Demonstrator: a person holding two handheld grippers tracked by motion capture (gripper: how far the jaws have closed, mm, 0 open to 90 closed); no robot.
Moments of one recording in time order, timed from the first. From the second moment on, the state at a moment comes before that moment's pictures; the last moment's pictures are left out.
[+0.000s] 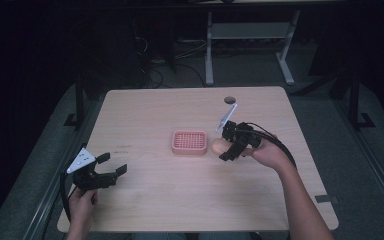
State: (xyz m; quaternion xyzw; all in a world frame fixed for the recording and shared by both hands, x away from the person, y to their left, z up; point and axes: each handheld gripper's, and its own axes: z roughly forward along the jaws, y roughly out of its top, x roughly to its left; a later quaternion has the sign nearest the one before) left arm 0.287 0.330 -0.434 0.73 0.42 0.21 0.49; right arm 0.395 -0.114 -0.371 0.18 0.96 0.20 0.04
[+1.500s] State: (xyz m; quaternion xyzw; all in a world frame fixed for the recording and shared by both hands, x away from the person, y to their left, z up) left arm 0.287 0.331 -0.433 0.73 0.42 0.21 0.50; right arm 0.439 -0.057 -0.356 0.15 0.97 0.20 0.04
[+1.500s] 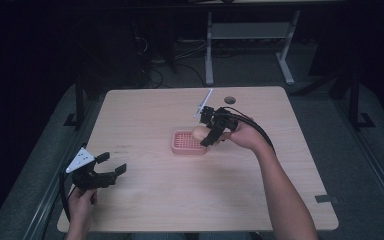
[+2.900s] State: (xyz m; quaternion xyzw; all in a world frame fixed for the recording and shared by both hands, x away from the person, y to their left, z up) left arm 0.288 0.333 -0.433 0.73 0.42 0.21 0.50; right arm 0.472 -0.010 -0.381 0.14 0.97 0.18 0.01
